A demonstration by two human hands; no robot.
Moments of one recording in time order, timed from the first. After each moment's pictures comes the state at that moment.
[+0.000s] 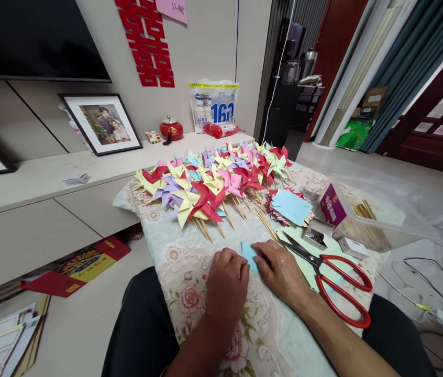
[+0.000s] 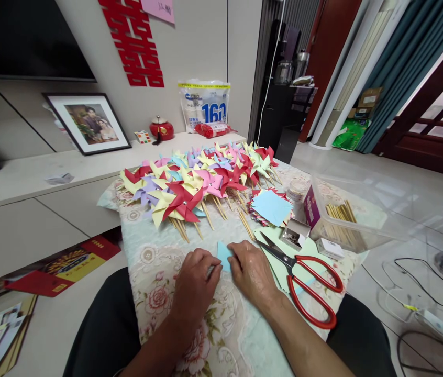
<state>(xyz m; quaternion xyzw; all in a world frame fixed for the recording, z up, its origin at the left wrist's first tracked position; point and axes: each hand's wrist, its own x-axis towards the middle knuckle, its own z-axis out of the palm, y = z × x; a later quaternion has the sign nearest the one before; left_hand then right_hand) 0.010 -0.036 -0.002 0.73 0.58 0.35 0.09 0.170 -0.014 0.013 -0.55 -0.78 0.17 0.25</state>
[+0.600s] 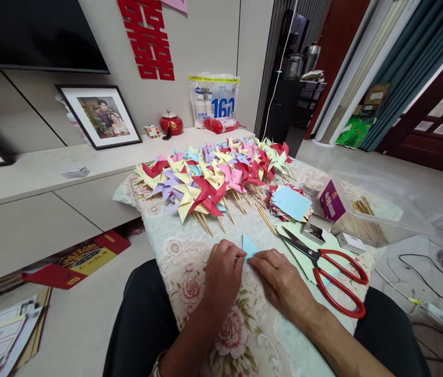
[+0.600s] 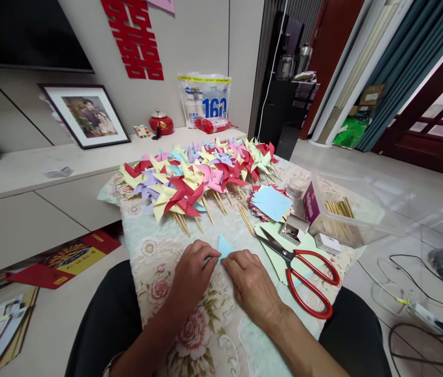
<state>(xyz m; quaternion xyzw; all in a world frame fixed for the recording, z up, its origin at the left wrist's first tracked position) -0.001 -0.030 0.006 0.72 0.58 0.32 0.21 0.173 -0.049 0.014 -0.41 -0.87 0.09 0.26</state>
